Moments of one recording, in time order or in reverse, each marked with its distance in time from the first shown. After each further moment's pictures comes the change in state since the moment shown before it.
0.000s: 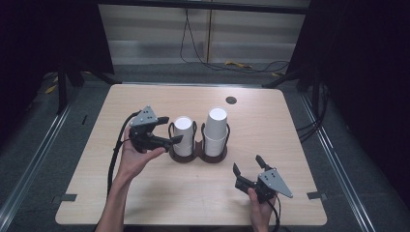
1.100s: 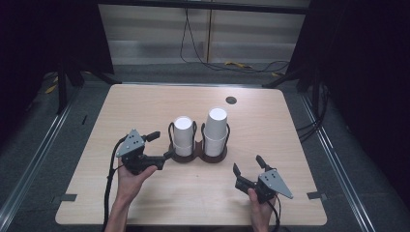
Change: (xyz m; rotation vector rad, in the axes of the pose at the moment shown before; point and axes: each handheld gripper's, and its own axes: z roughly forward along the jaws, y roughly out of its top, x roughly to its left) left arm -0.024 -0.056 -0.020 -0.176 0.089 -0.037; right arm 0.000 0.000 -0.001 -0.008 0.001 0.001
